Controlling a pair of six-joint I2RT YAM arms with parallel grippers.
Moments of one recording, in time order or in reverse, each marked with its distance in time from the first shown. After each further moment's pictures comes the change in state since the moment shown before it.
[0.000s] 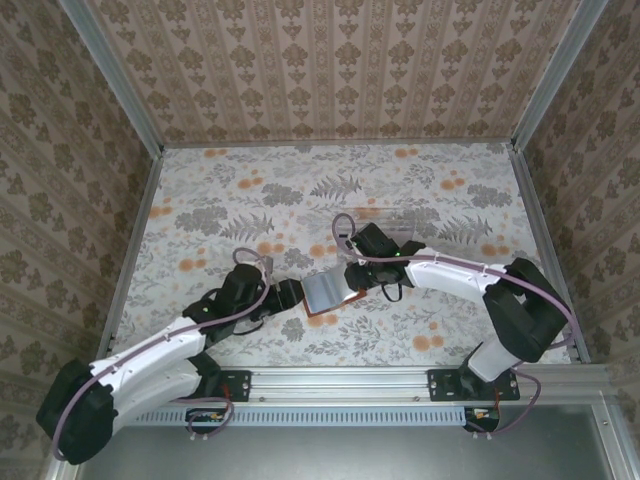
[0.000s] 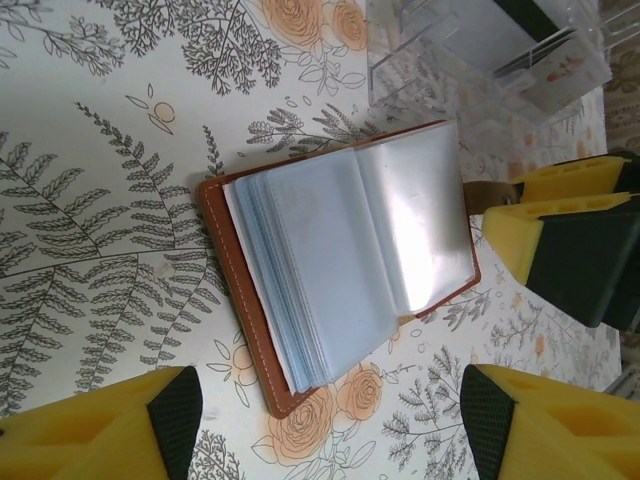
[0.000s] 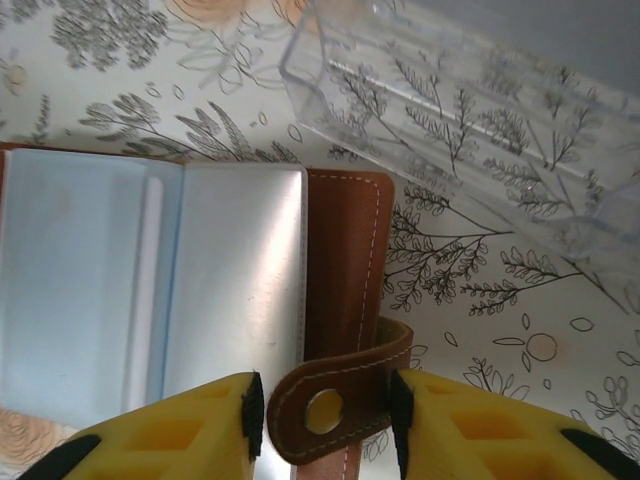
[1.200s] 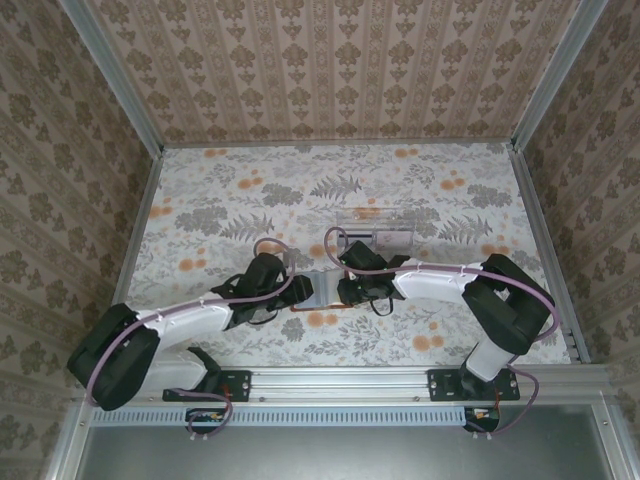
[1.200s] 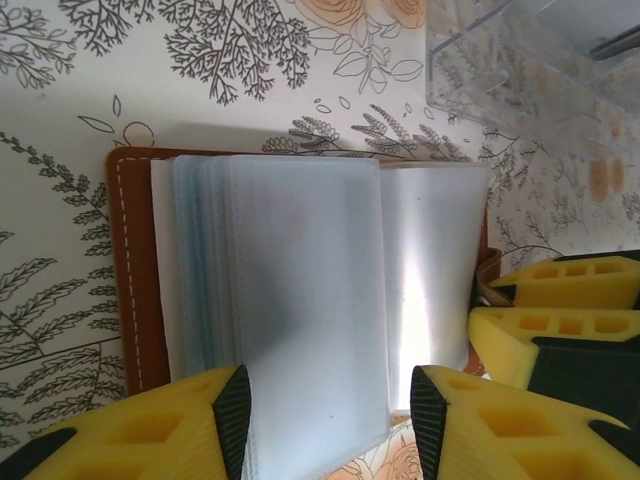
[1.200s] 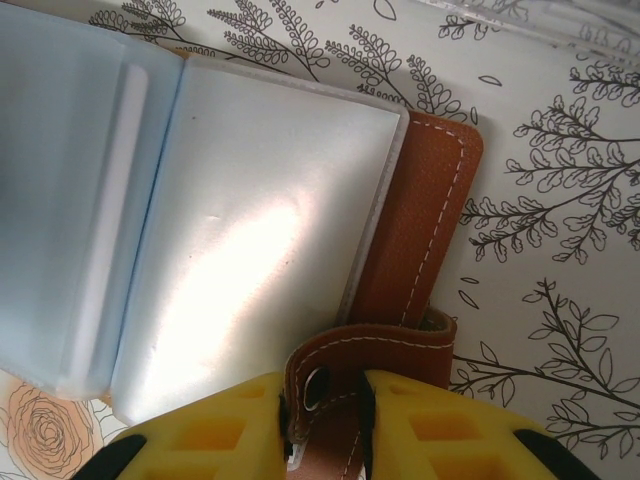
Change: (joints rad) left arm -0.005 0.357 0.090 0.154 -0.003 0.031; right arm 0.095 0.070 -0.057 0.113 -0.034 0.179
